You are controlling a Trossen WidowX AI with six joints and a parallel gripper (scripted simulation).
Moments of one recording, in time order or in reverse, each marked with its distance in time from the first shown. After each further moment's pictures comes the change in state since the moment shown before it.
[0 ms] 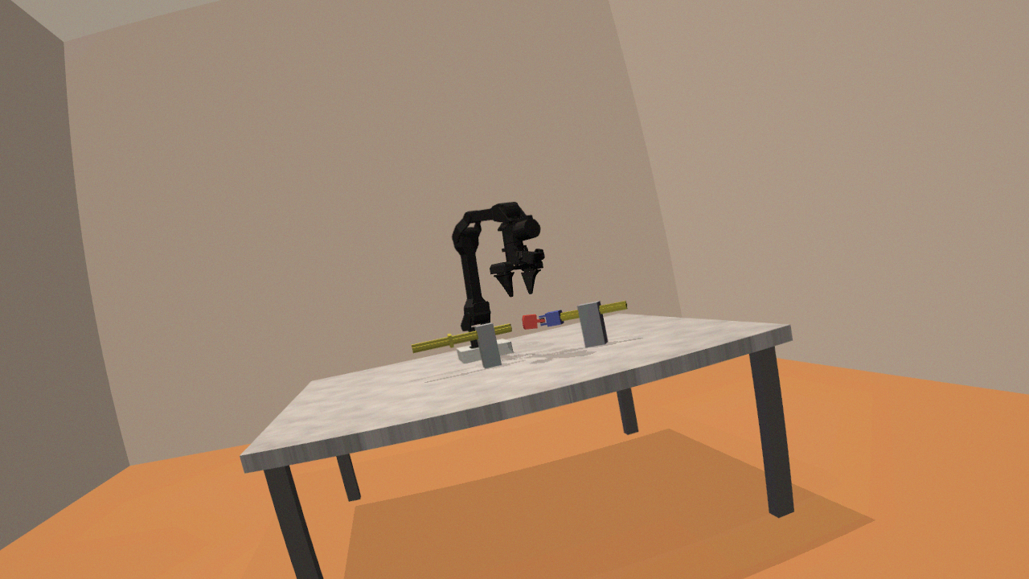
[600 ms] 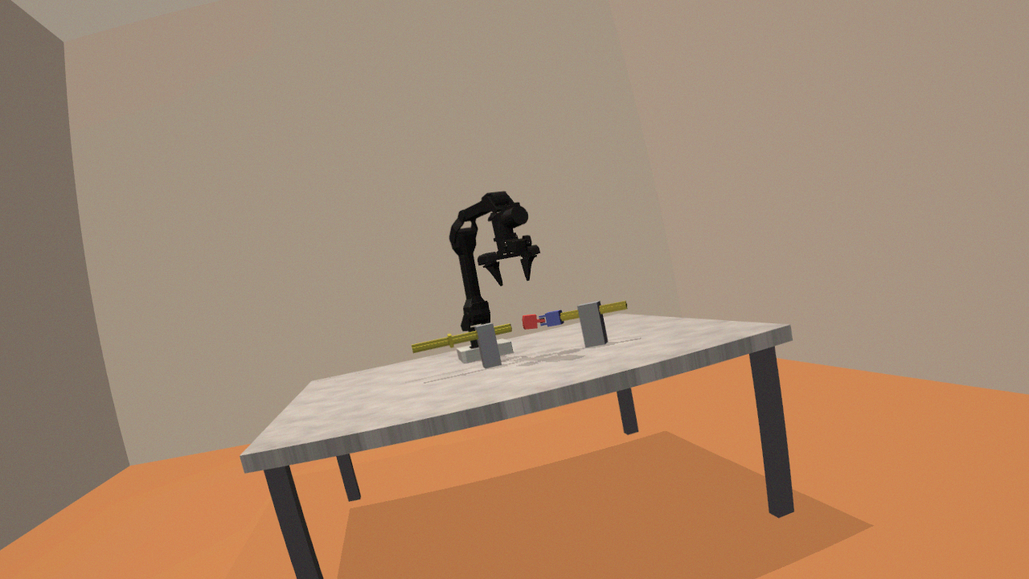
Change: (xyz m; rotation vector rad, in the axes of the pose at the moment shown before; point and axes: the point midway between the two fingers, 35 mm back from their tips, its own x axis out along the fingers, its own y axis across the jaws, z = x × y) arm -0.038 -0.007 -0.014 0.382 -0.050 0.042
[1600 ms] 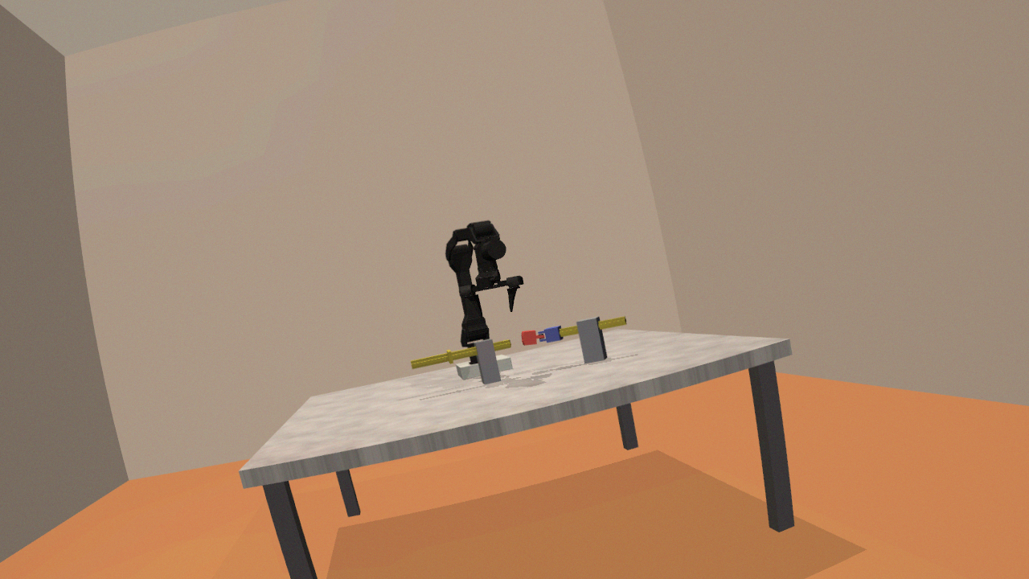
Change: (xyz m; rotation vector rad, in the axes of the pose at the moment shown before) arm 0.033 -0.054 -0.026 0.698 0.059 -0.030
